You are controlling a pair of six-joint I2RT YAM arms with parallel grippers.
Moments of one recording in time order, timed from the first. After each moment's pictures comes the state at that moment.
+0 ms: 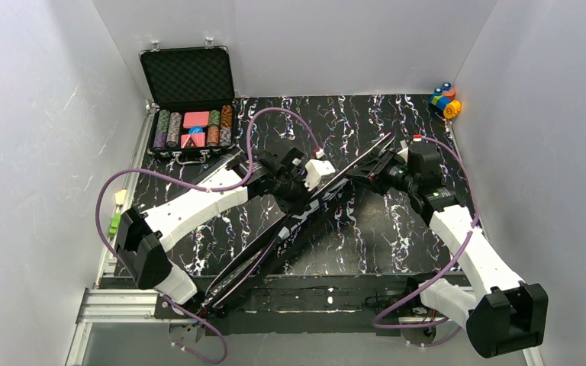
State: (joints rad) left arm -0.86 1.53 1.39 -0.83 0.30 0.19; right arm 0.25 1.03 0.79 -0.26 -0.46 1.12
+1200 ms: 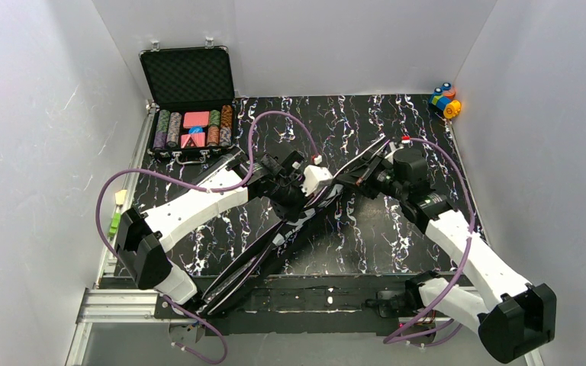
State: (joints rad) left arm -0.86 1.53 1.40 -0.93 0.30 0.18; right arm 0.45 1.01 0.79 -0.23 -0.28 1.12
